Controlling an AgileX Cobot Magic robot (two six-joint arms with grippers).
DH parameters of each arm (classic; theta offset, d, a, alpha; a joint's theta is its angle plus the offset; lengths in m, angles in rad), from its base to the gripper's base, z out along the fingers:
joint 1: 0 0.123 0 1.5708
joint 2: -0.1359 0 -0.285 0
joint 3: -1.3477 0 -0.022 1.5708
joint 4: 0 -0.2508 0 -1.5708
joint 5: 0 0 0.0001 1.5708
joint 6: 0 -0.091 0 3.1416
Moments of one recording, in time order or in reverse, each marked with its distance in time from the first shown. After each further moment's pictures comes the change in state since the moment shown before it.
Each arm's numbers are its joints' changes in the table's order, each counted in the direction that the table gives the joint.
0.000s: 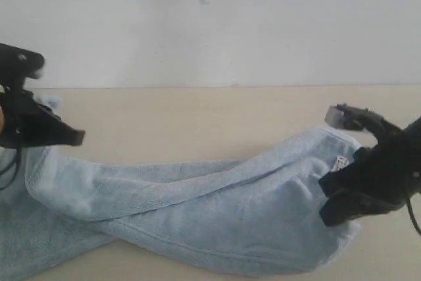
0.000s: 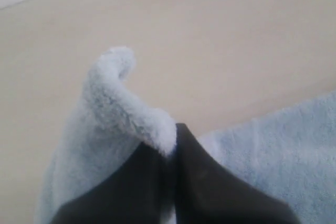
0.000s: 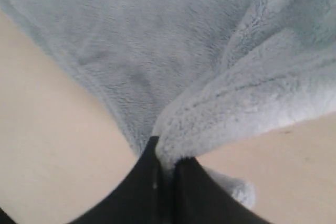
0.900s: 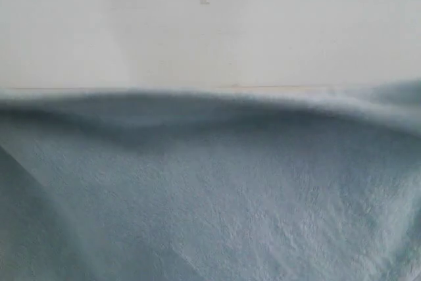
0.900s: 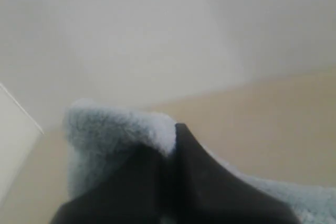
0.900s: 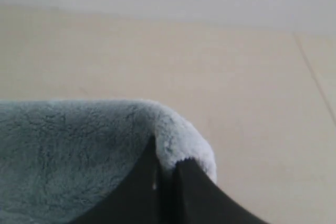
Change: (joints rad) left arm 0.001 0.528 -0.103 0.226 -0.185 -0.361; right arm 0.000 0.773 -0.040 0.922 0.201 -0.880
